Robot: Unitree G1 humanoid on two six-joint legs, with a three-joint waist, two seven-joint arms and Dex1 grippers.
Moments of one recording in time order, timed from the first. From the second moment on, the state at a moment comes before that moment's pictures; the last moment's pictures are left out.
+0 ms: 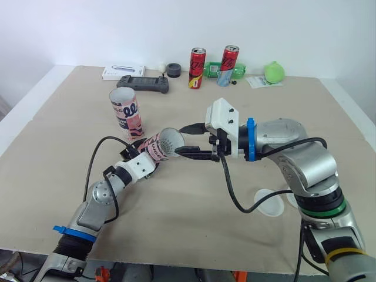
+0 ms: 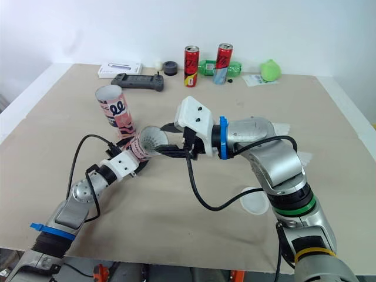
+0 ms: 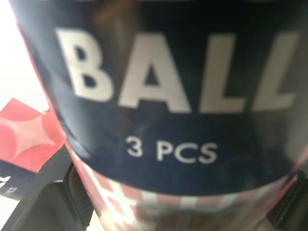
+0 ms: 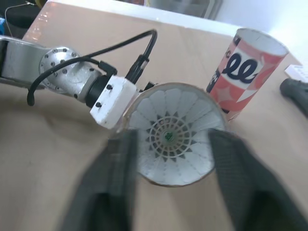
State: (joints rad) left arm -0.28 0.43 -0.15 0.09 0.25 -0.19 -0.36; right arm -0.79 -0.57 0.22 -0.38 0.36 0.74 0.96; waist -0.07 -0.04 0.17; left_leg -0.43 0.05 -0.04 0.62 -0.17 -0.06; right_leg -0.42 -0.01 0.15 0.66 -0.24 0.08
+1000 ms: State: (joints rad) left arm -0.29 0.18 -0.22 0.14 -0.19 -0.04 -0.72; right arm -0.35 -1.23 0.09 -0.19 0.34 0.59 1.31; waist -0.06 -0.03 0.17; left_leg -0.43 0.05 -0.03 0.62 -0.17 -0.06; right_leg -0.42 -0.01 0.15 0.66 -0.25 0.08
